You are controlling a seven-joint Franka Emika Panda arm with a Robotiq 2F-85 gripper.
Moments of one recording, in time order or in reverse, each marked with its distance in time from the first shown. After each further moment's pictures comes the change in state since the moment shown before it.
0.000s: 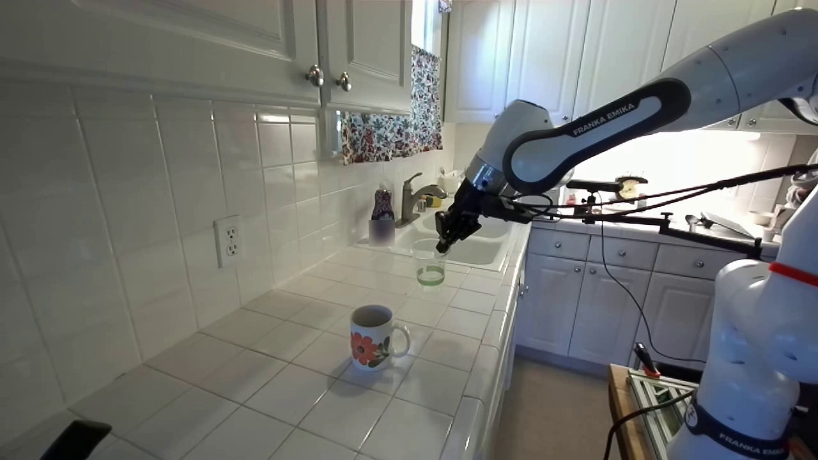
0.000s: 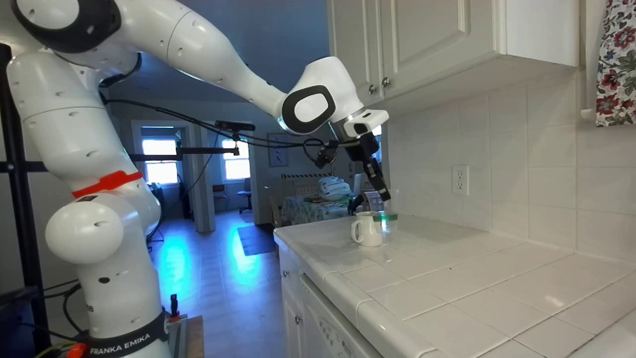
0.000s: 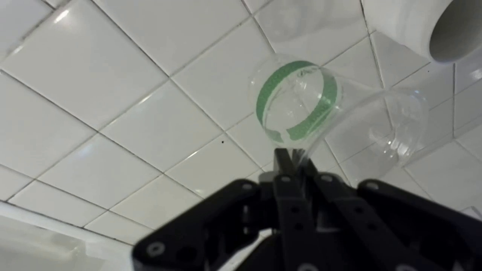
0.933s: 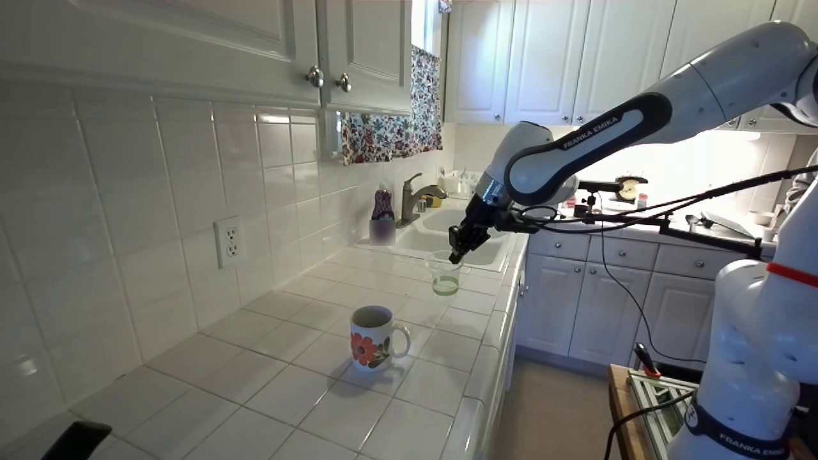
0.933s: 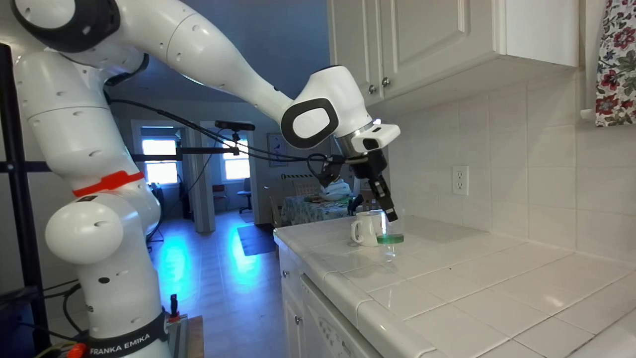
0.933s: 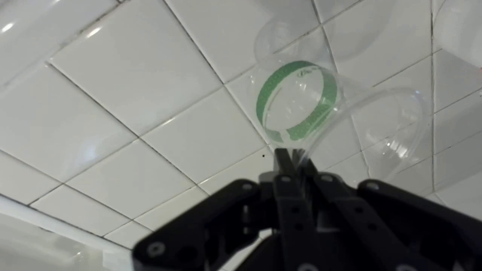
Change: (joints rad) arm 0.000 0.032 -0.096 -0.056 0.054 0.048 -0.216
